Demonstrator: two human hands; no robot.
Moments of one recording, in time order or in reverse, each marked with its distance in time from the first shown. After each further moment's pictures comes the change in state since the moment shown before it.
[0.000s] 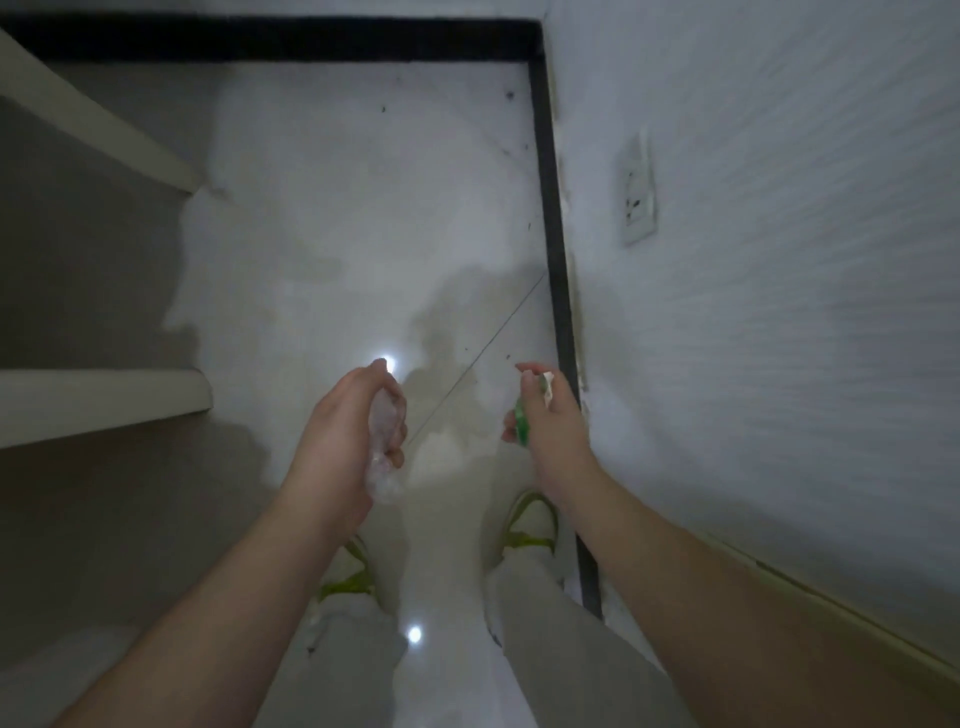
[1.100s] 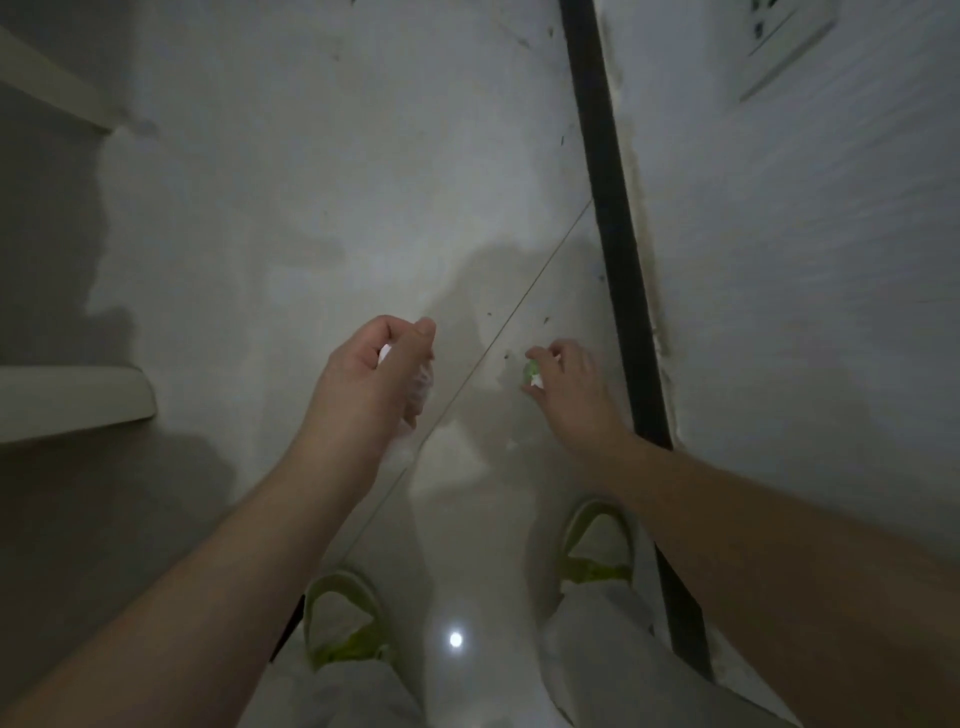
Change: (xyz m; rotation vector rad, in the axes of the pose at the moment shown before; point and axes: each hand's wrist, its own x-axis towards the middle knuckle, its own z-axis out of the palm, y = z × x) left_hand 0.140 -0.098 -0.026 0.386 -0.079 0.280; right_hand 0.167 0.187 -0.013 -1.275 -0.047 -0.452
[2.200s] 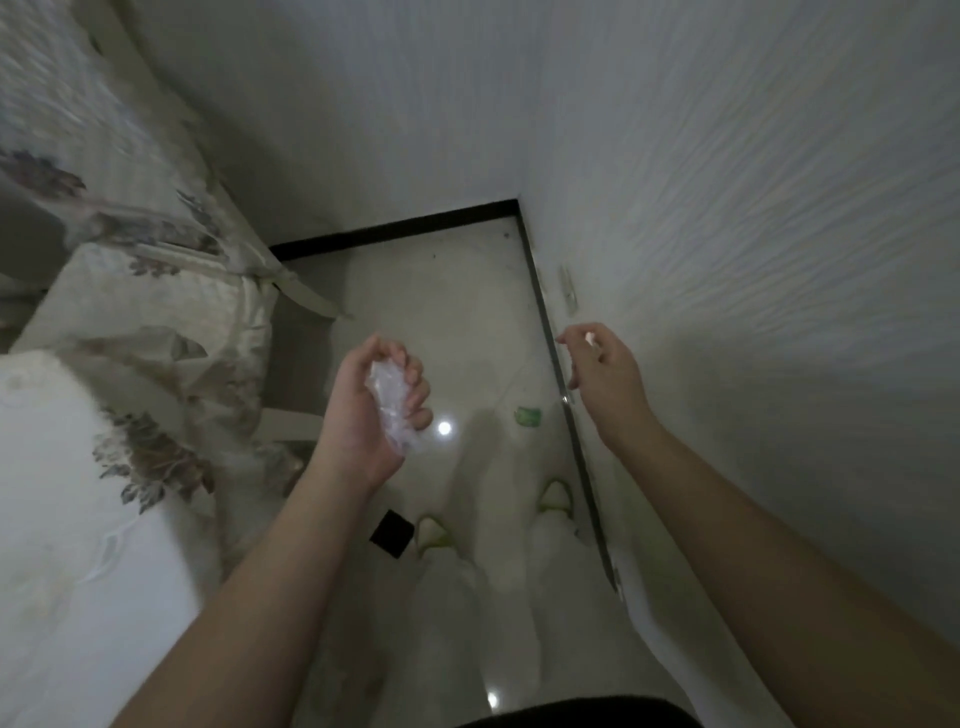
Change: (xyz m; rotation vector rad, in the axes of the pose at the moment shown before) left_hand -0.356 0.417 -0.043 -0.708 -0.242 -0.097; right_hand -0.281 -0.221 -0.543 1.073 0.359 0.218
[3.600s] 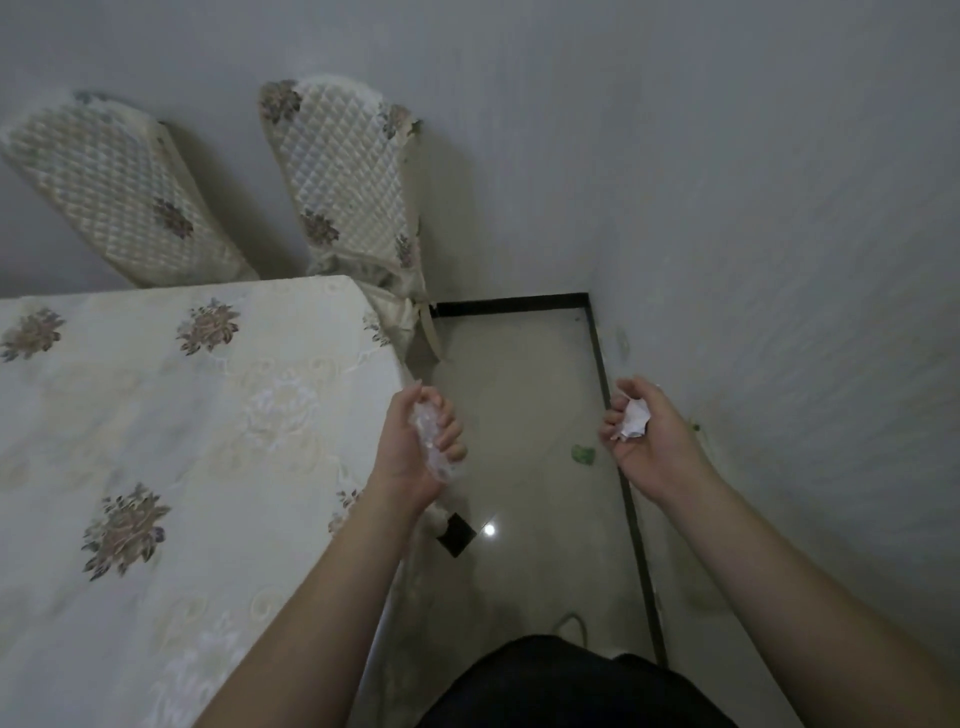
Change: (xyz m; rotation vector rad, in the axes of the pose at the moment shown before) left_hand -0.336 -0.073 -0.057 -0.160 -0.079 0.244; right_hand -0.330 -0.042 -0.045 0.931 -0.255 0.341
